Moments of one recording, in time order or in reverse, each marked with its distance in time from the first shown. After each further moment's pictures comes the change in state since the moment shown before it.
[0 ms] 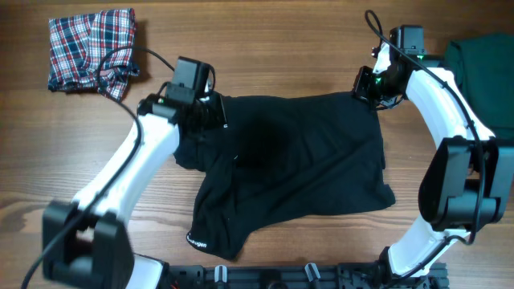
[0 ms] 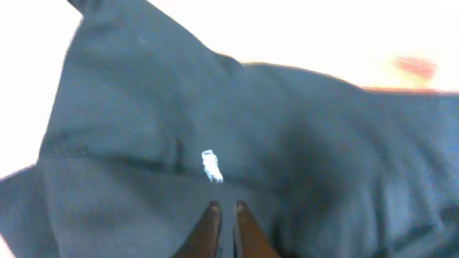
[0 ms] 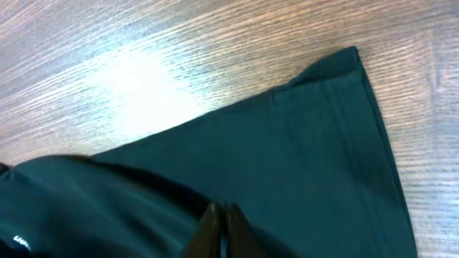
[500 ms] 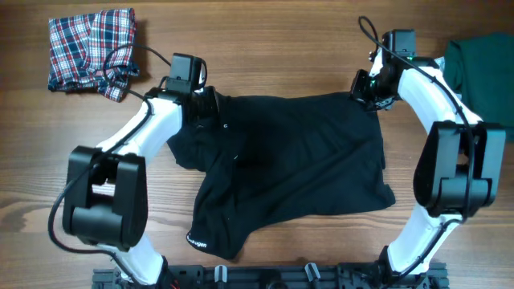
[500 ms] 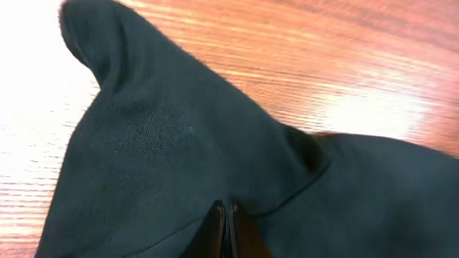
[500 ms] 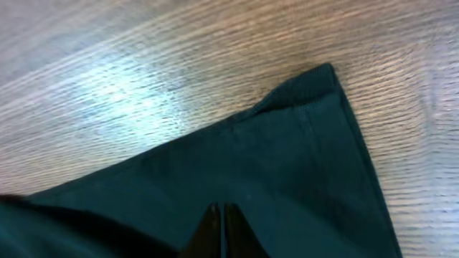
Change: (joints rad) left arm 0.073 0.222 0.000 0.226 -0.009 0.068; right arm 0.006 0.096 0.000 0.064 0.079 0.019
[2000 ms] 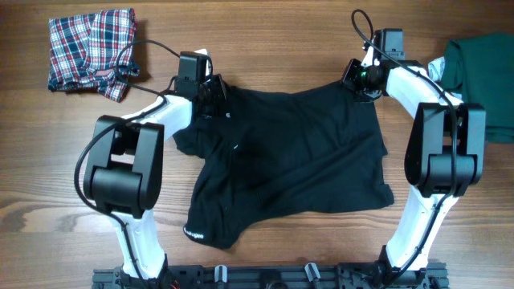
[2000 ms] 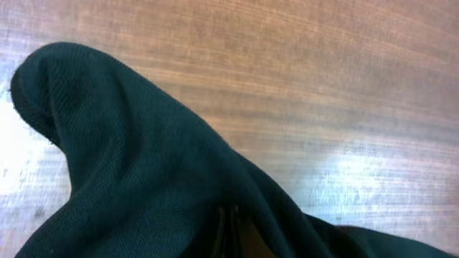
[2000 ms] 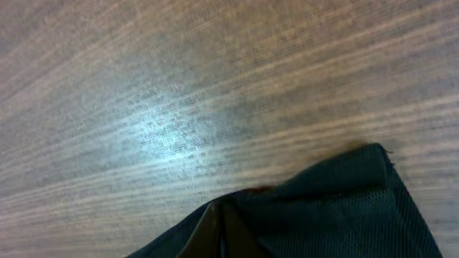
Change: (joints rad) left arm 0.004 0.220 0.031 0.396 0.011 0.003; right arm 0.010 0.164 0.035 0.308 -0.046 0.087
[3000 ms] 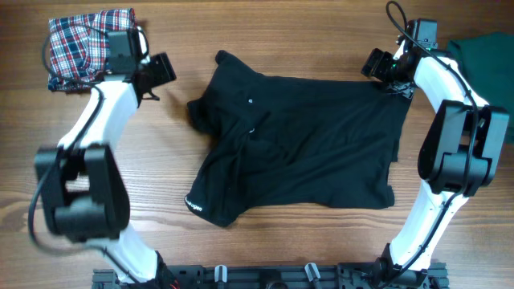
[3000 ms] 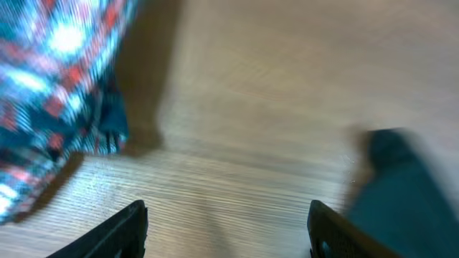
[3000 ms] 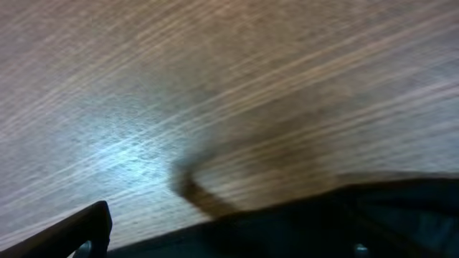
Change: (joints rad) left arm 0.250 -0.217 0.138 -0.348 -0.040 0.130; right arm -0.137 0.016 0.145 -0.195 0.118 -0.062
